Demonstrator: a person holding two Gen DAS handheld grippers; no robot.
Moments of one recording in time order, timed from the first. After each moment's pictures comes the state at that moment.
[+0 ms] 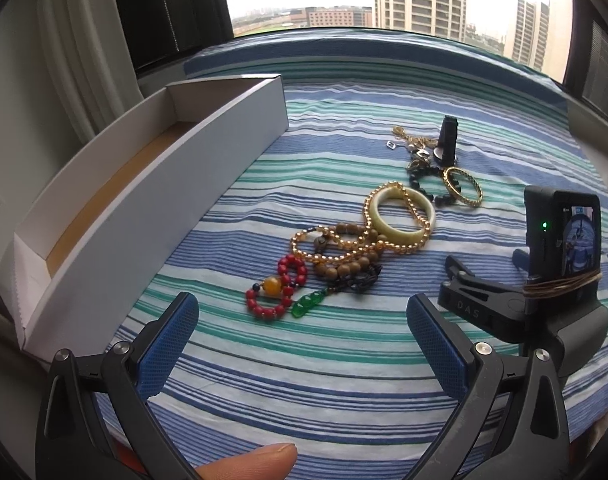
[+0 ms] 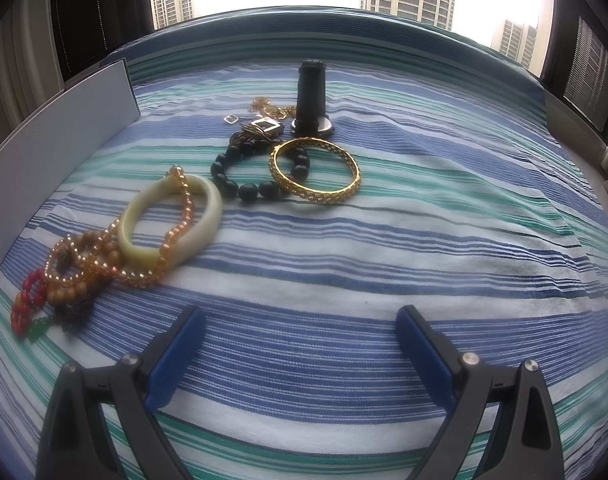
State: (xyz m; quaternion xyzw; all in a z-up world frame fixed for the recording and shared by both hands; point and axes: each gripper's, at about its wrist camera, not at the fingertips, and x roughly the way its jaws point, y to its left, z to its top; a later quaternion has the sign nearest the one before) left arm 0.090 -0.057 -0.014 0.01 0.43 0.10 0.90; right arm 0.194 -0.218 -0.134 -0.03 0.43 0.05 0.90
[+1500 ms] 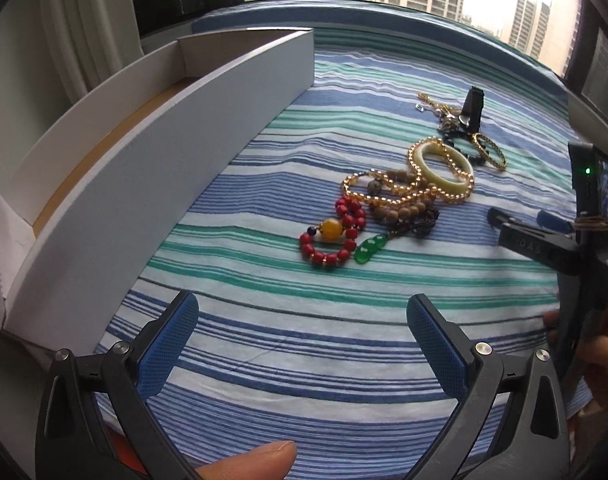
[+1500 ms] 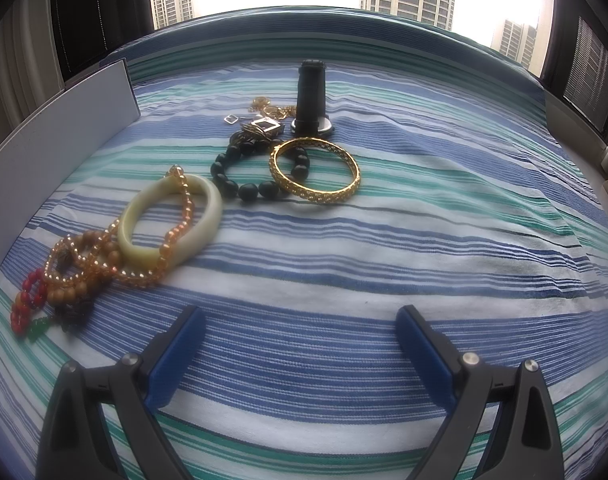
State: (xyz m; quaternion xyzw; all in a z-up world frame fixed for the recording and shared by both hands) left arm 0.066 0.010 -0.056 -0.02 0.47 0.07 0.88; right arm 0.195 -0.219 -0.133 -0.03 0.43 0.05 0.90
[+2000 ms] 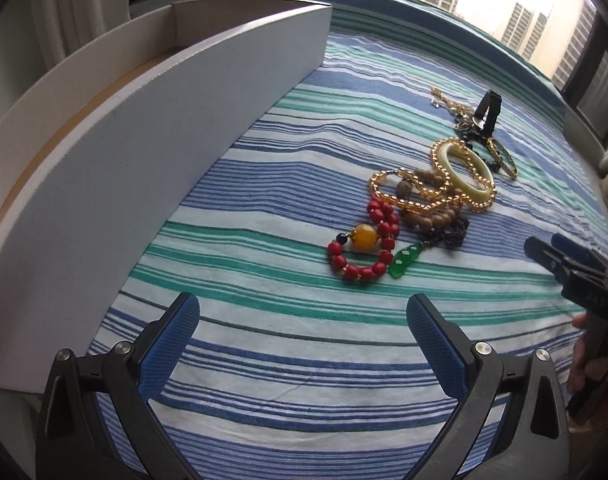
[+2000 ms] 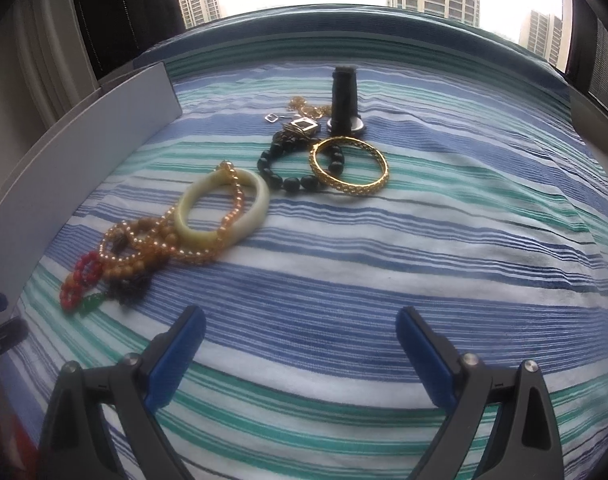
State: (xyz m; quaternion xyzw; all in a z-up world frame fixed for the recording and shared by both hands) left arm 0.098 0.056 -0.077 -0.08 0.50 0.02 0.86; right arm 0.165 -0.214 -0.109 -0.01 0.44 0.14 0.89
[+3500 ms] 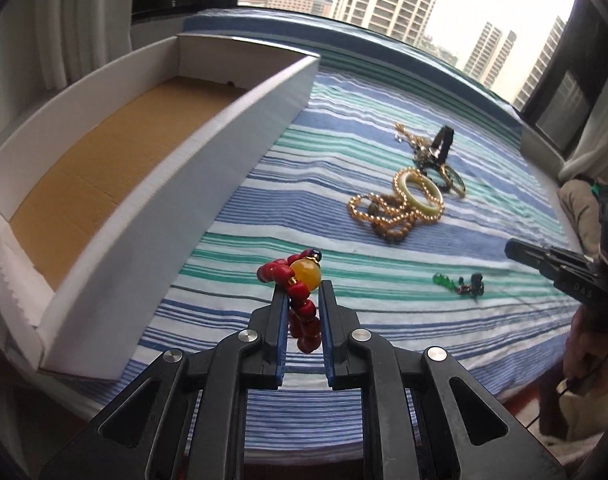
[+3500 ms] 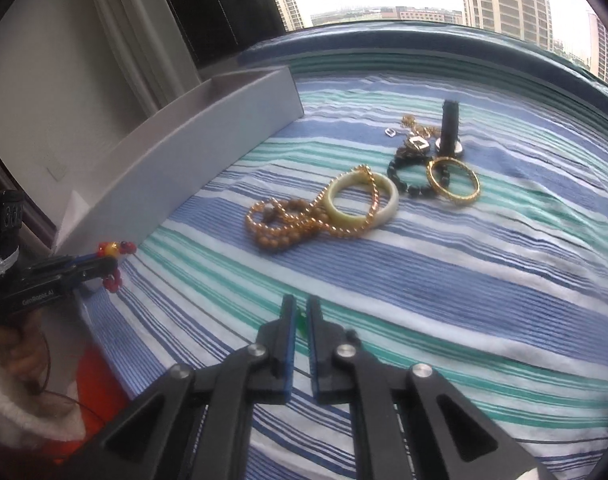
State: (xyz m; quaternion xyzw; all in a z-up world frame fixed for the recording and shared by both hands) left arm 0.041 0.100 -0.011 -0.11 0.45 -0.02 0.89; right arm 0.108 -0.187 -0.041 -0.01 0.42 0.29 0.86
